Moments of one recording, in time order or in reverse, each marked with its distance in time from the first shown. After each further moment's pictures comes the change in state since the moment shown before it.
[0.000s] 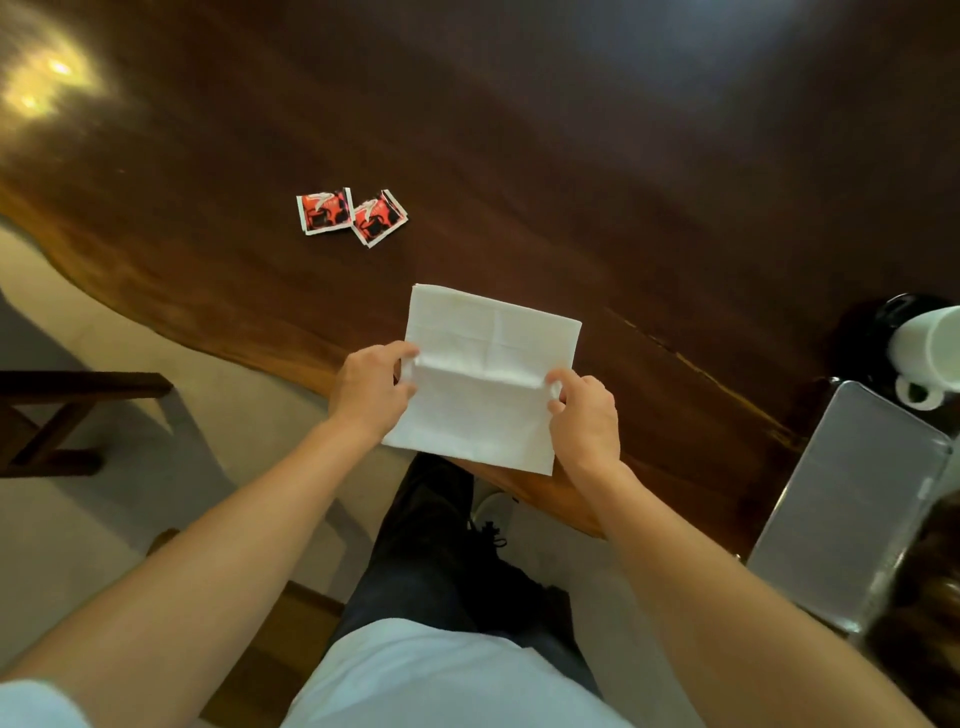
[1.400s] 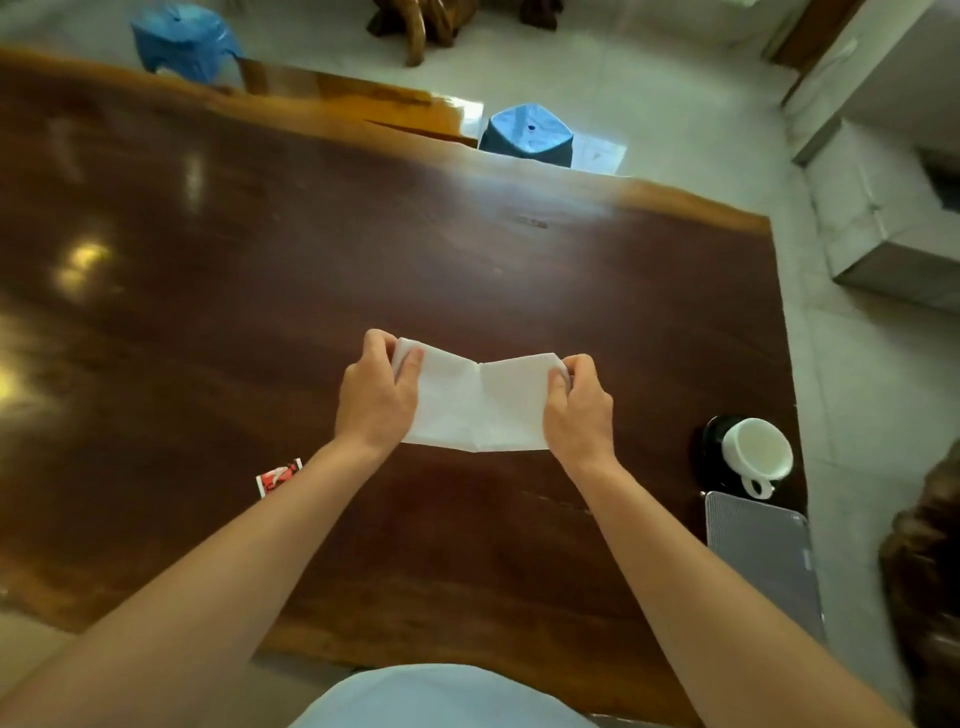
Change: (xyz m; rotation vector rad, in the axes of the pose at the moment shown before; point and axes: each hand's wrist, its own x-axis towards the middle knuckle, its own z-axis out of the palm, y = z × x) left_hand 0.061 0.219 -0.177 -0.364 0.307 0.416; right_hand 0.035 -0.118 -0.219 0.480 0.512 -0.044
